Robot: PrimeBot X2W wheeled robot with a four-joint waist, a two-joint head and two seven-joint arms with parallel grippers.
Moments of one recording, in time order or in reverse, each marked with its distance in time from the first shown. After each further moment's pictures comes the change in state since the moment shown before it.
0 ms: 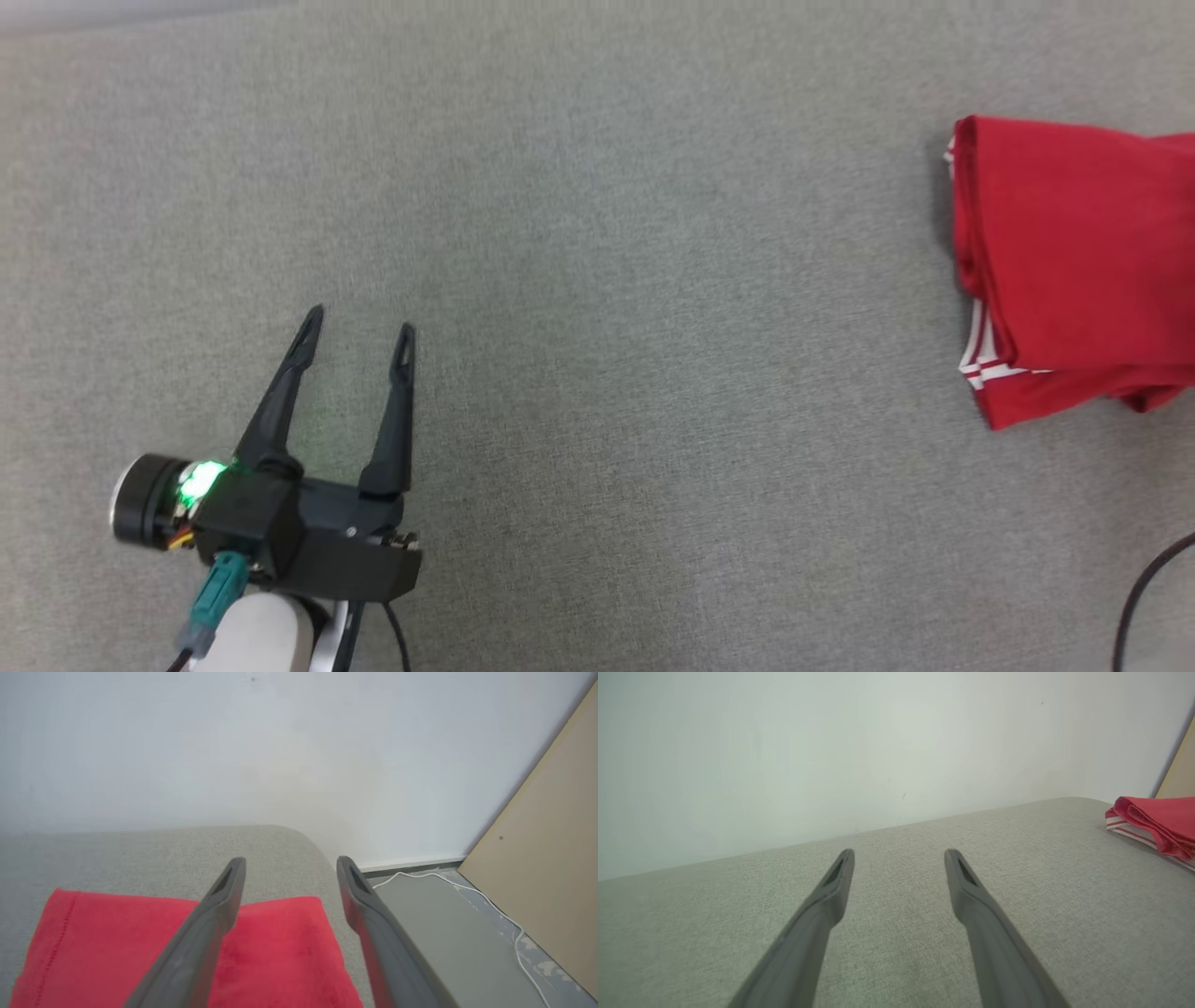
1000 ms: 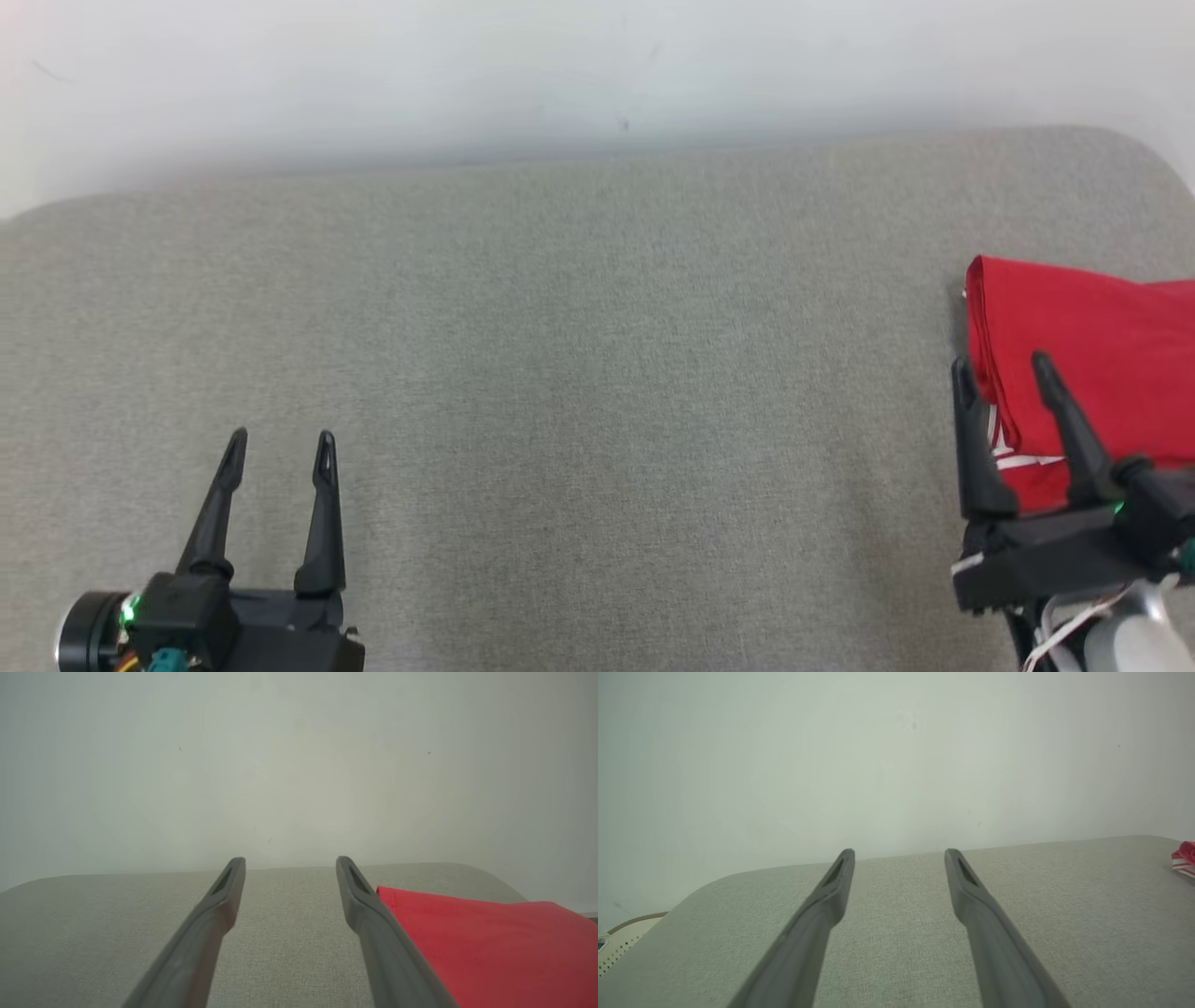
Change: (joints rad) left arm 0.207 0.038 0.082 -0.030 -0.079 0.062 0.008; right arm 0.641 0.512 -0.202 -0.805 -0.345 0.000 0.129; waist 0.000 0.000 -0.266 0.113
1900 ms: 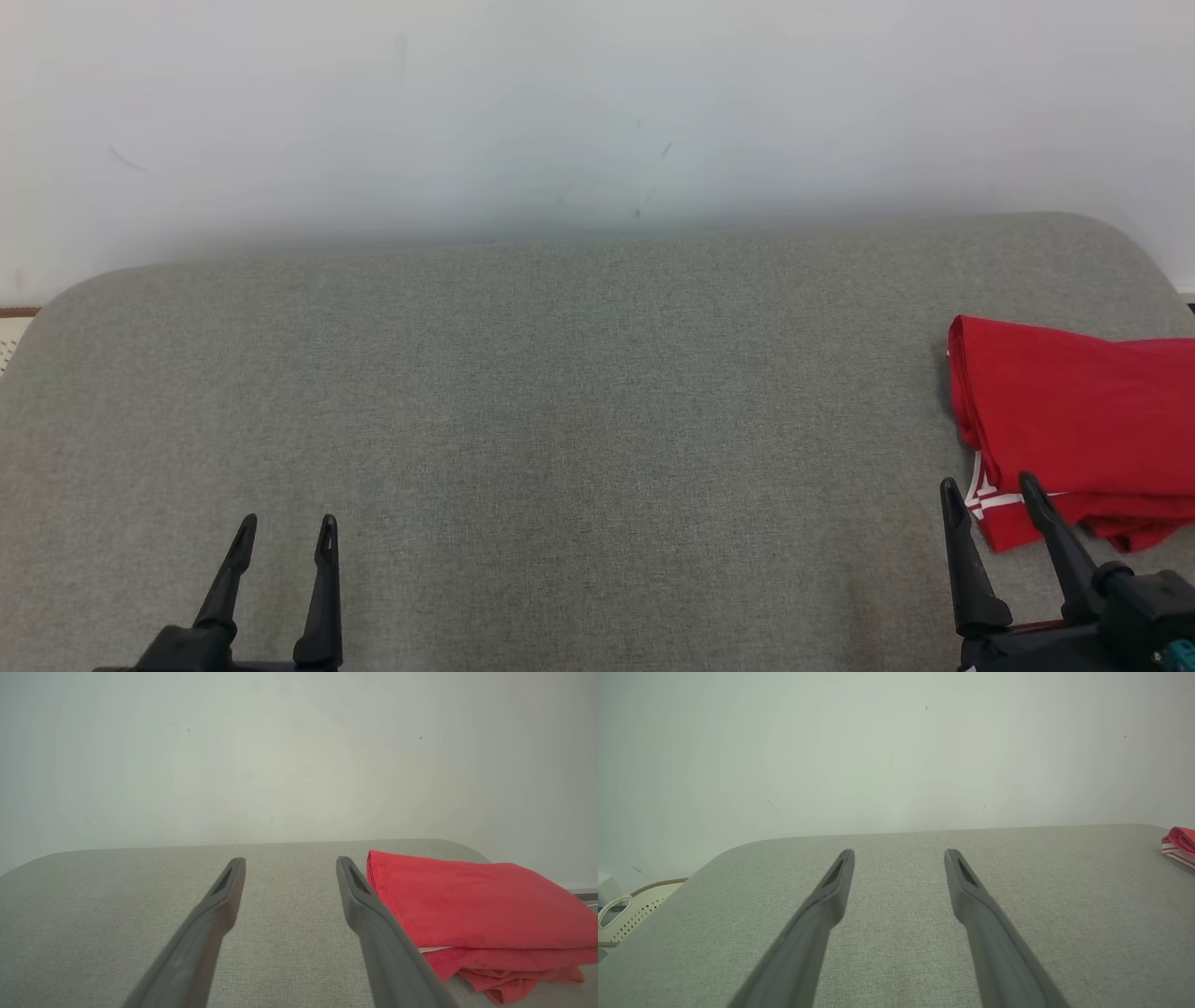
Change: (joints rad) left arm 0.095 0.022 -0.009 0.061 -0.059 -0.017 0.031; right arm 0.230 0.066 -0.029 -0.119 -0.069 0.000 0.082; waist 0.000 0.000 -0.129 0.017
